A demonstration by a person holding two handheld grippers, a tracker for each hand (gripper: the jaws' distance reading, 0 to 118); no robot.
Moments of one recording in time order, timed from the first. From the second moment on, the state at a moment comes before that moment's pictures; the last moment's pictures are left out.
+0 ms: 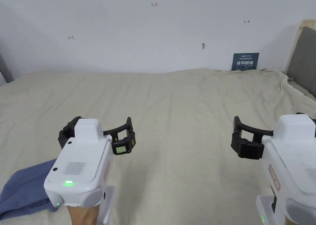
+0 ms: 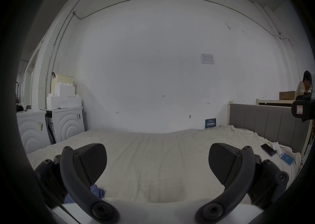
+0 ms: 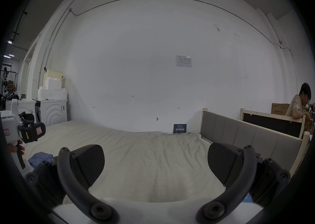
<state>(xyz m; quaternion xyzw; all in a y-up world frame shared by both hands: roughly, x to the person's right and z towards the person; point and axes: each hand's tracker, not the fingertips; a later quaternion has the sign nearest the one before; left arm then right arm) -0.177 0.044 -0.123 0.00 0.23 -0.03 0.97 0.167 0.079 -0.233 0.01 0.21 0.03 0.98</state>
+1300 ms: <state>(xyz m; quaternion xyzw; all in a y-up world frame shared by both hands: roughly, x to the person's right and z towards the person) -0.178 0.043 -0.123 0.00 0.23 -0.03 0.97 0.167 0.079 -0.233 0.01 0.21 0.03 0.98</state>
